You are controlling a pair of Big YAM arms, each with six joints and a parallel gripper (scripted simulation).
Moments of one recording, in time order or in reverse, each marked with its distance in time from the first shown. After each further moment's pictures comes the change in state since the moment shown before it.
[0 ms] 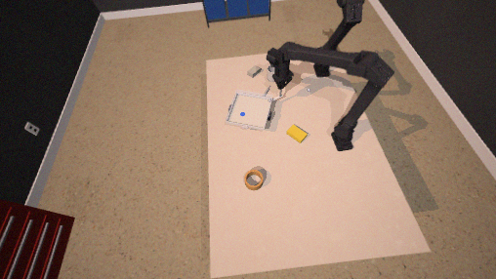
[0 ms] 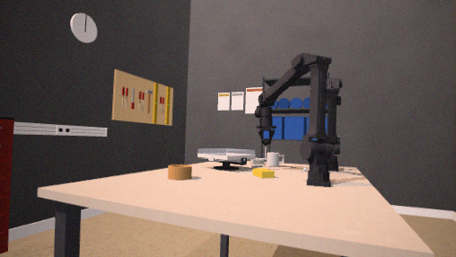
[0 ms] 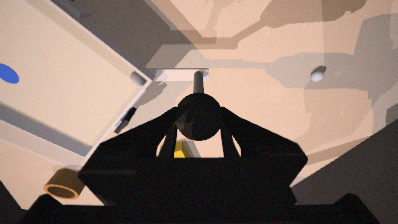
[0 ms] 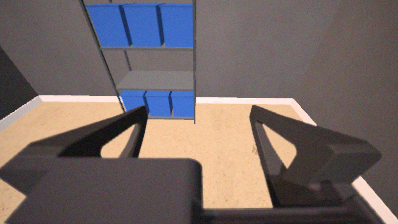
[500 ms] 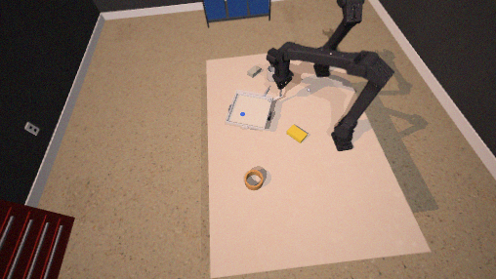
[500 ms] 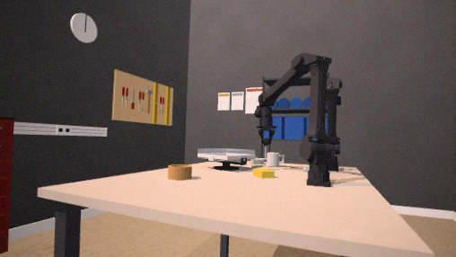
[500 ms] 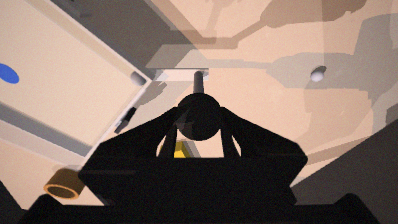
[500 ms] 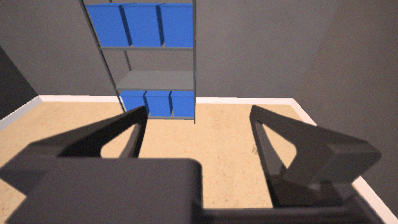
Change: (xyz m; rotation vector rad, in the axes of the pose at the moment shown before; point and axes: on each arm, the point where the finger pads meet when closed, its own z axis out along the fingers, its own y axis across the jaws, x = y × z) left arm 0.000 0.000 0.000 0.000 0.000 0.000; right arm 0.000 0.000 0.000 0.000 0.000 0.000
